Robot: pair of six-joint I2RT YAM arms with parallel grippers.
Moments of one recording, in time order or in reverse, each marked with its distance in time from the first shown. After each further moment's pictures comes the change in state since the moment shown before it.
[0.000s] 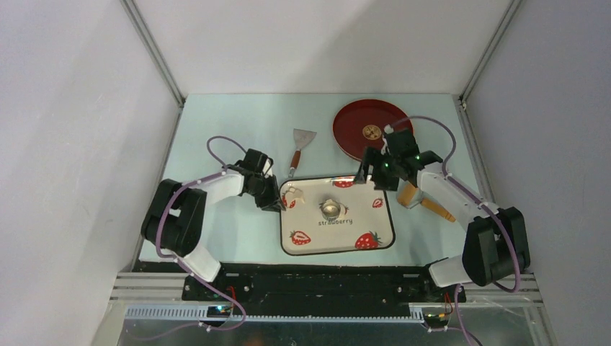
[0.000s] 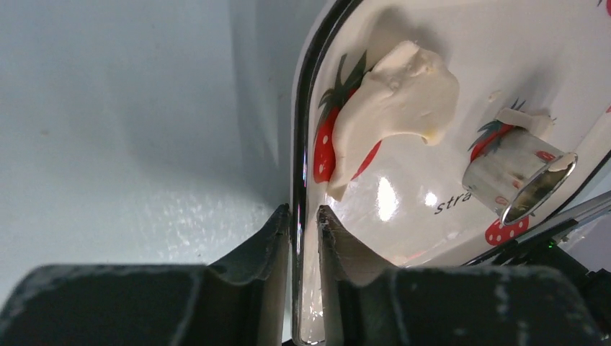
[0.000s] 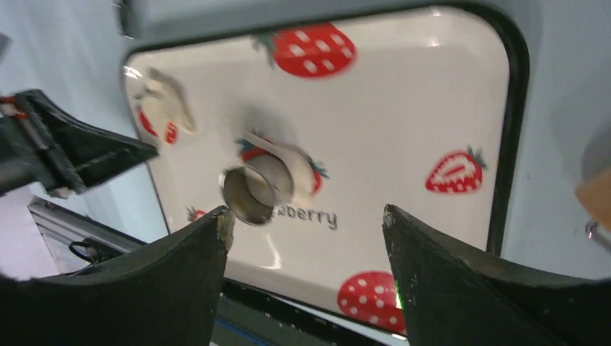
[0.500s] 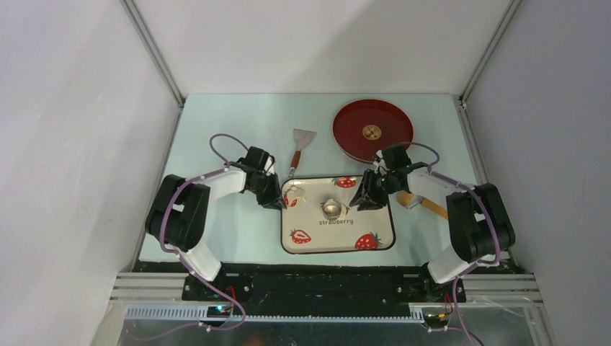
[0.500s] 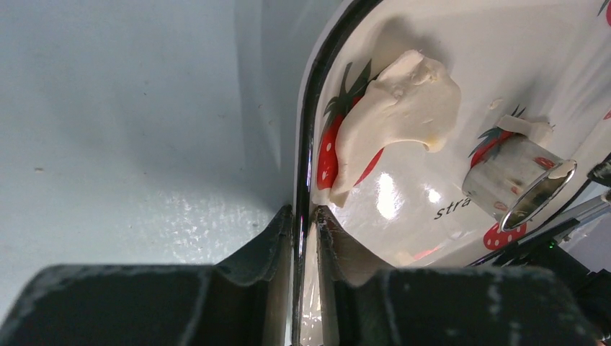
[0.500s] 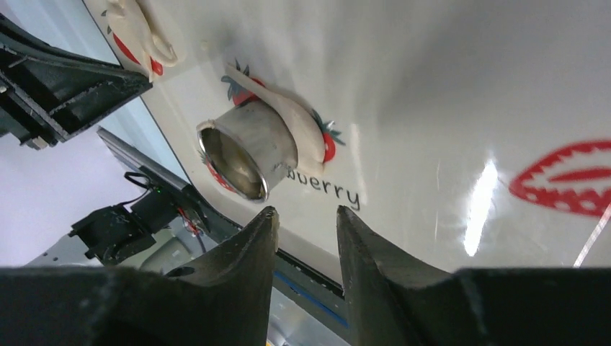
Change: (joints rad) left arm 0.000 0.067 0.055 0.000 0.011 0.023; right arm -0.078 0.131 -0.219 0.116 -0.336 0.075
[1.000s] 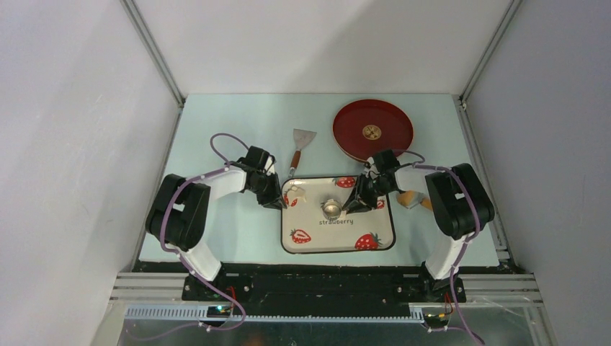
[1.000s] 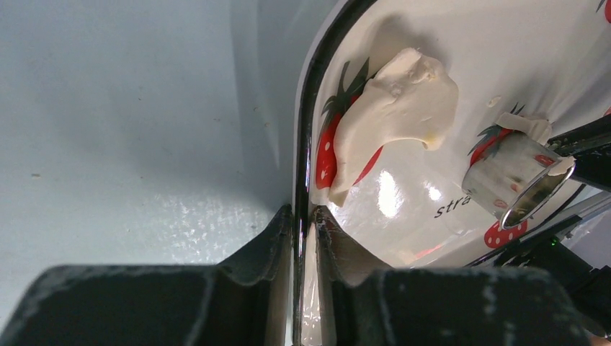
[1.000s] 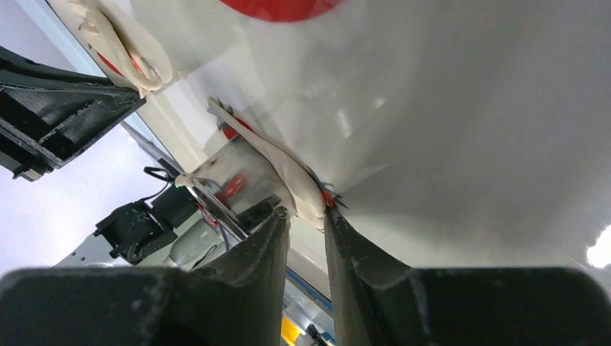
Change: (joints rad) left arm 0.000 0.005 0.006 0.000 0.006 0.015; right arm 0.026 0.226 0.014 0.153 -0.109 0.077
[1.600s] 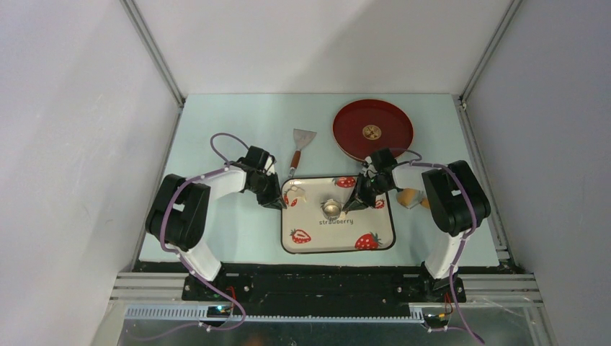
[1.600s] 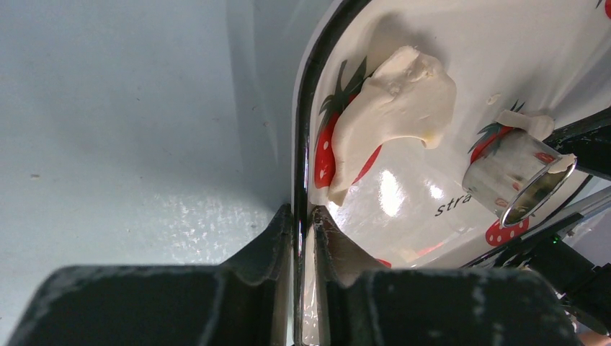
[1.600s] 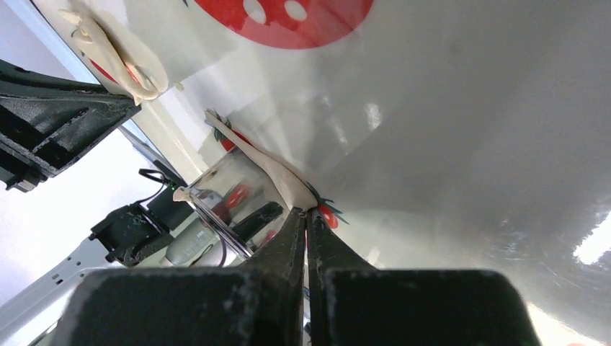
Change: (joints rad) left arm 0.000 0.000 0.000 0.000 0.005 0.007; right arm 0.014 0.050 0.048 -0.013 -0.002 -0.005
